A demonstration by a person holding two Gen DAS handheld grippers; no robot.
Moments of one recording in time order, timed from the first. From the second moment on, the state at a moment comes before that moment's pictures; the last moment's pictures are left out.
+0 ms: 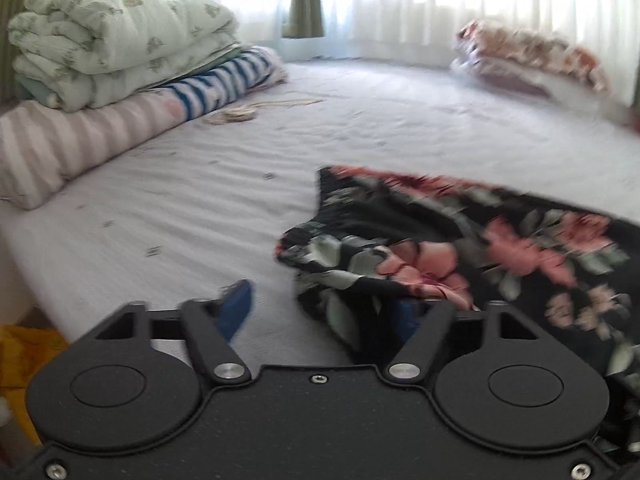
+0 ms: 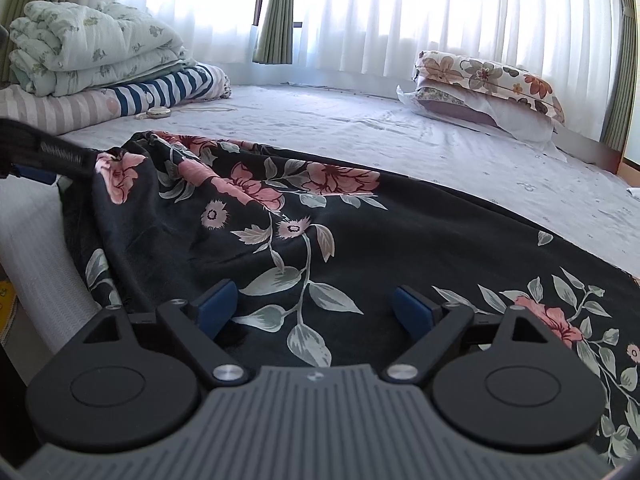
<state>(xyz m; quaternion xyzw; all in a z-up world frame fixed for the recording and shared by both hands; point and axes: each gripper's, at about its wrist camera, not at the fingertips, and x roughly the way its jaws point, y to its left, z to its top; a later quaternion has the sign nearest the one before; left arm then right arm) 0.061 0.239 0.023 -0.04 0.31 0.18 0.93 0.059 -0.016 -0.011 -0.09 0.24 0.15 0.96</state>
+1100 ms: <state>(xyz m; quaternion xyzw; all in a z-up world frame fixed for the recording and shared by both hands) 0.043 0.250 0.047 -0.05 0.22 0.29 0.93 0.060 -0.019 -0.014 -0.08 0.24 0.15 0.96</state>
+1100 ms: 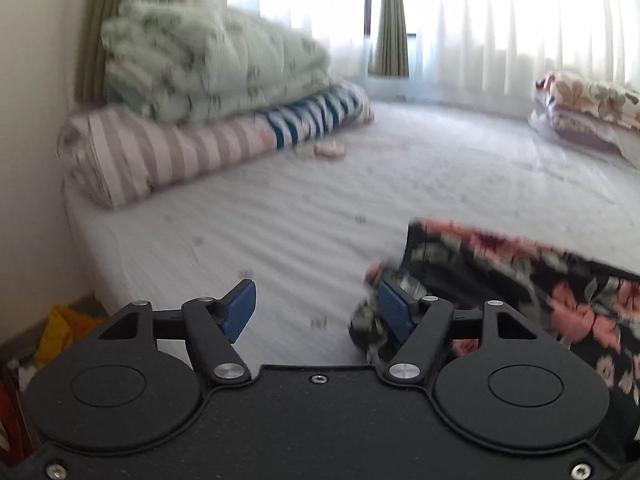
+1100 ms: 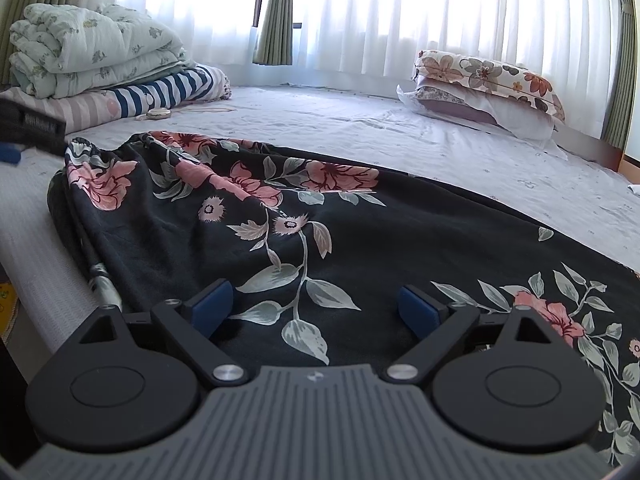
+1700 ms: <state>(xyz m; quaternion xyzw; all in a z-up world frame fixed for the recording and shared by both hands) 0.037 0.193 0.002 -0.05 0.29 0.15 0.94 0.039 -0.112 -0.023 0.00 0.20 0.10 0.97</state>
